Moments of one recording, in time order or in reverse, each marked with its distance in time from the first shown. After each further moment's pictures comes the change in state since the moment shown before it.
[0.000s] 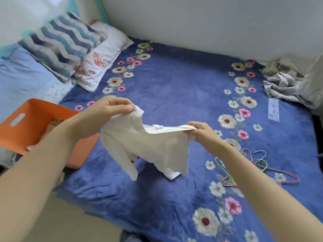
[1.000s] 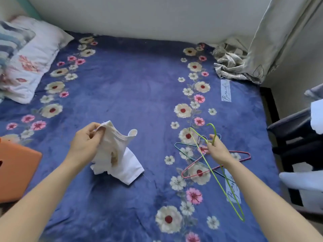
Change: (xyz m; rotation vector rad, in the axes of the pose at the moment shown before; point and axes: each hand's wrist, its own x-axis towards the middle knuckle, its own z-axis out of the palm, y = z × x) left_hand 0.116 -0.054 0.163 0.243 0.457 -0.095; right_hand -0.046 0.212 -0.208 -0.153 0.486 0.367
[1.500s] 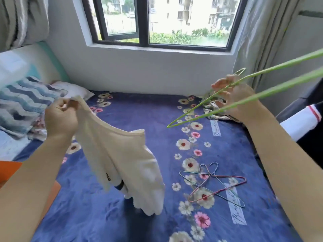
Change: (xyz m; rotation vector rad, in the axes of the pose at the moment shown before) left_hand -0.046 0.091 -0.179 -0.221 0.608 0.257; right_hand -0.216 -0.268 -0.128 0.824 0.051 -0.498
